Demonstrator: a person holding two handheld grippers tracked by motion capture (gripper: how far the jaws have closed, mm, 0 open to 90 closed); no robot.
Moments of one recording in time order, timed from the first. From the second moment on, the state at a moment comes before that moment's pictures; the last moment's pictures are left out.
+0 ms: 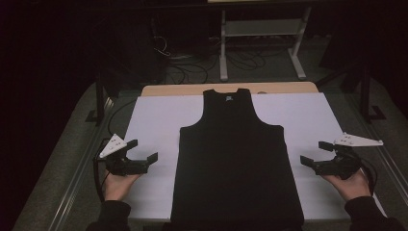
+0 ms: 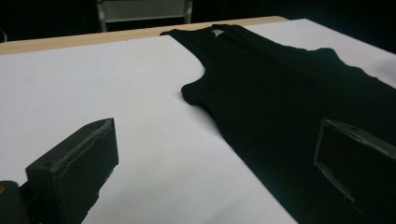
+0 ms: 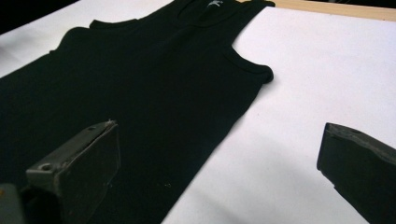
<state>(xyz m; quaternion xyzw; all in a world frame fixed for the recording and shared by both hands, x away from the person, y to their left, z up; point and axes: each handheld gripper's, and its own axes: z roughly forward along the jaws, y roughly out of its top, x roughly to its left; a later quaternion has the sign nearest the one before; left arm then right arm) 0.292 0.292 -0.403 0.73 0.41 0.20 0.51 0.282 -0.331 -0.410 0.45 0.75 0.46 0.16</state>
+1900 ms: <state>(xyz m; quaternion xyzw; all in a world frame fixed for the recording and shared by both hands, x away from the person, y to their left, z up) 0.350 0.252 -0.369 0.79 0.37 0.17 0.46 0.349 -0.318 -0.355 0.41 0.79 0.44 0.14</state>
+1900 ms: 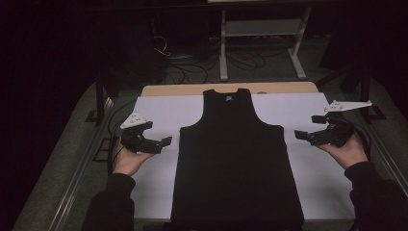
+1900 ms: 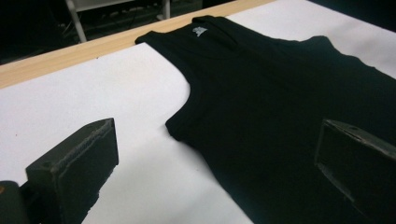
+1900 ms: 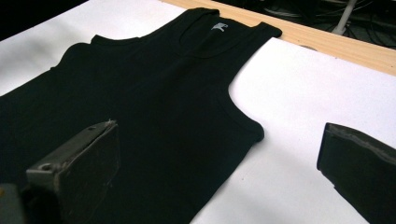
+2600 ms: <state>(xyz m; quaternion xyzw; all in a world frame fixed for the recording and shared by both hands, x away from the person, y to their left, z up) 0.383 0.252 -0.370 0.79 0.38 0.15 0.45 0.380 -0.310 -0.350 0.41 0.79 0.42 0.13</state>
